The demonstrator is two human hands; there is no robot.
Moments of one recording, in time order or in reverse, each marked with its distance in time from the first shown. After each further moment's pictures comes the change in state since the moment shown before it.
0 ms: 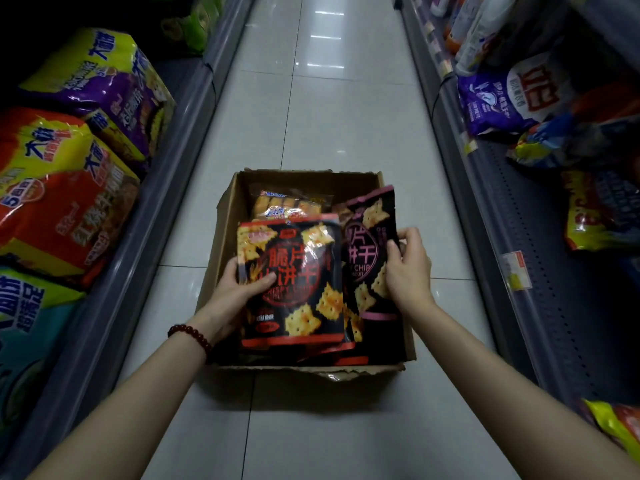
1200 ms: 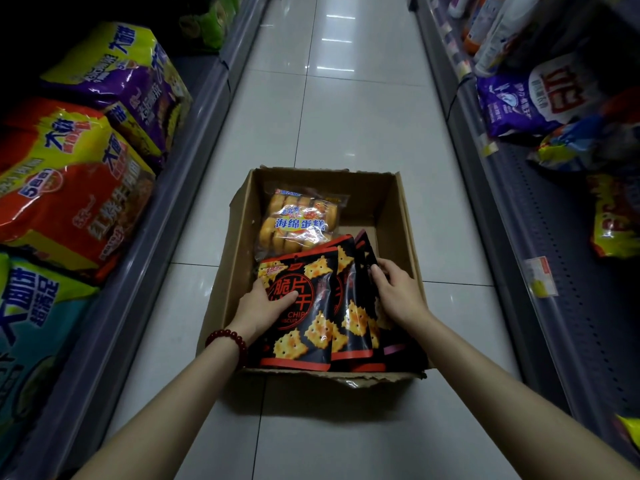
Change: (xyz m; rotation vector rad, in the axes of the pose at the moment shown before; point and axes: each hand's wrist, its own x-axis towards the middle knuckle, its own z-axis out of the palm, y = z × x) left_hand 0.015 -0.028 0.008 0.585 0.138 -0.021; right_hand -0.003 0.038 0.032 -0.157 -0.382 0.113
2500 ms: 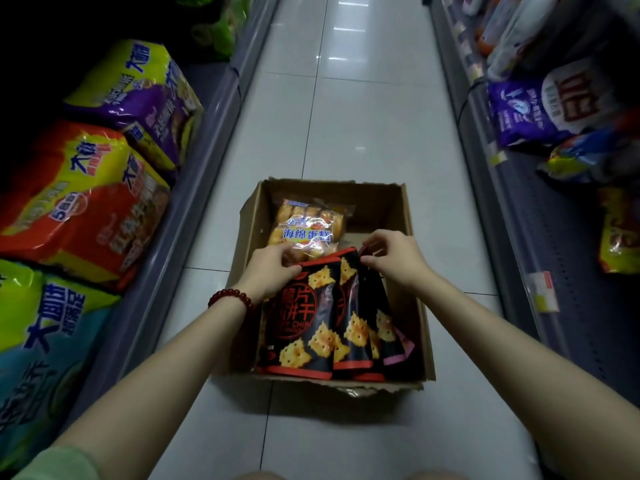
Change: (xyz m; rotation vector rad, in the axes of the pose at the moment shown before) left_hand 0.008 0.079 -0.037 0.353 0.066 0.282; right_hand 0.036 -0.072 -0.037 -0.287 -0.069 -0.170
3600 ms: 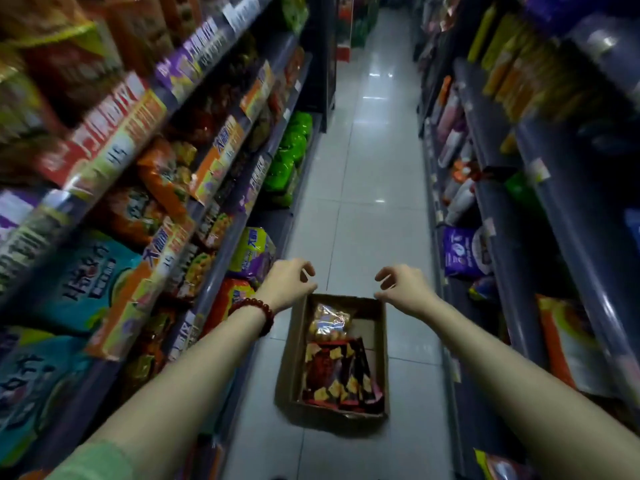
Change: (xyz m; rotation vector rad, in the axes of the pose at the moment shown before) left_hand -0.214 0.321 -0.379 0.122 0.089 0.075; right_hand -0.145 -0.327 -0.362 -0.061 -0.137 0.035
